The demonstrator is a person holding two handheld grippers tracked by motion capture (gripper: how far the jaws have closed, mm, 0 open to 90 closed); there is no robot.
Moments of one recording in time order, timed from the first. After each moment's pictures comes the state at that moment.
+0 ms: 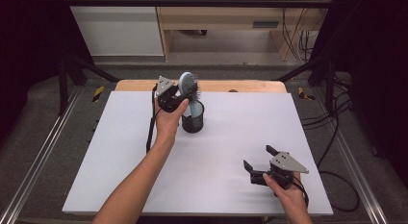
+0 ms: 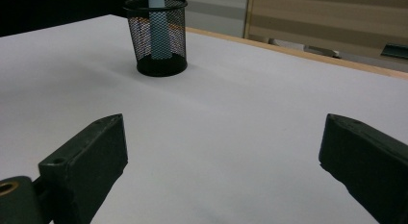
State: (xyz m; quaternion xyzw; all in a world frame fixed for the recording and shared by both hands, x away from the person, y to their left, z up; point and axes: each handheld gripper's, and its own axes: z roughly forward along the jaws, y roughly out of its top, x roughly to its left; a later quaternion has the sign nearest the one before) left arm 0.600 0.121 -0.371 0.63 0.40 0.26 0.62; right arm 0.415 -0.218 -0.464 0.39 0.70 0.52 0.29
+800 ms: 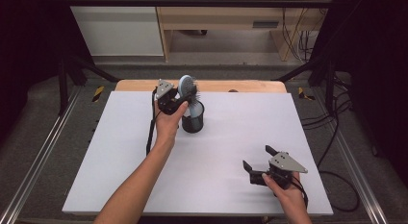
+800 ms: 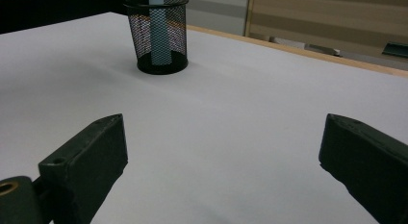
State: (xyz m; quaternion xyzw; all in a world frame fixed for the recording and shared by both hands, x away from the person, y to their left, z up) left arm 0.601 0.123 -0.383 0.63 0.40 0.25 0.61; right arm 0.416 -0.217 -0.465 0.39 0.71 0.51 0.29
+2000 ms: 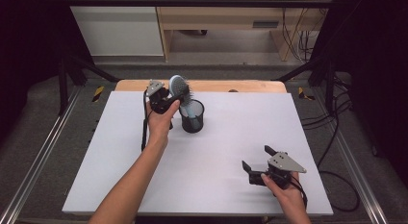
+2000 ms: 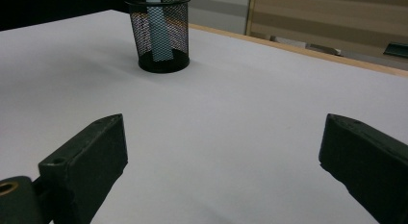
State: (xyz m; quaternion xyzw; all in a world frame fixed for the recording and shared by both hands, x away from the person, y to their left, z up) left arm 0.607 0.149 -0.388 0.61 0.44 0.23 0.62; right arm 0.416 -0.215 -0.466 0.38 0.71 0.51 0.30
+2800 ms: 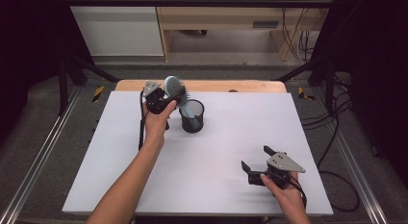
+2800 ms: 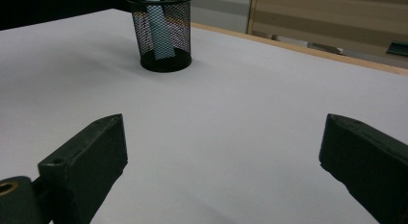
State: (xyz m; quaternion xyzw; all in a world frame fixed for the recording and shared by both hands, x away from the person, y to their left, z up) left arm 0.609 0.160 -0.392 0.61 0.45 0.24 0.60; right arm 0.417 -0.213 -0.466 0.38 0.71 0.51 0.29
